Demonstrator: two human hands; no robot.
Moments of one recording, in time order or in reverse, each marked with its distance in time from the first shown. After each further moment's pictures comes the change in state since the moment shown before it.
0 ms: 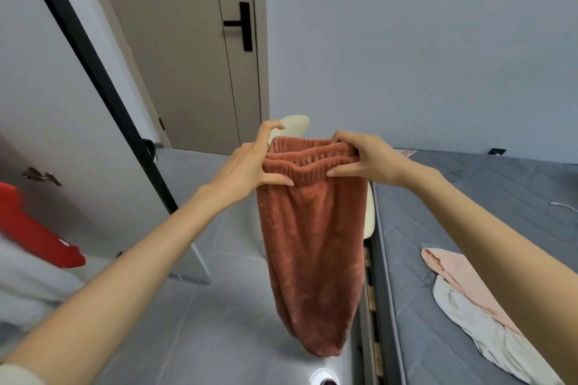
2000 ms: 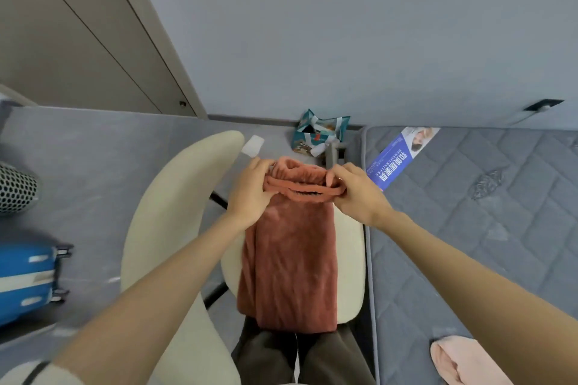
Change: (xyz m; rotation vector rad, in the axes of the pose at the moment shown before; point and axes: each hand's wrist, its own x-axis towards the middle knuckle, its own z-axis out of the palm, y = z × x) left_hand 0.507 -0.307 0.350 -0.148 -0.240 -0.377; right_hand 0.318 0.554 0.036 -0.015 -0.130 0.560
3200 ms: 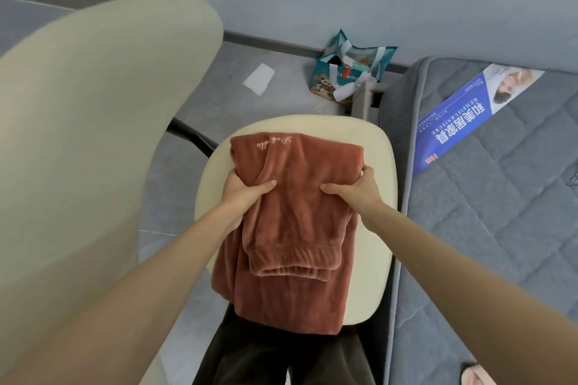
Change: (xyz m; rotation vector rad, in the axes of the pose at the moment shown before) left_hand -0.008 -0.153 0.162 -0.658 0.030 -0.934; right_hand 0.048 0.113 0.177 0.764 -0.062 0.794
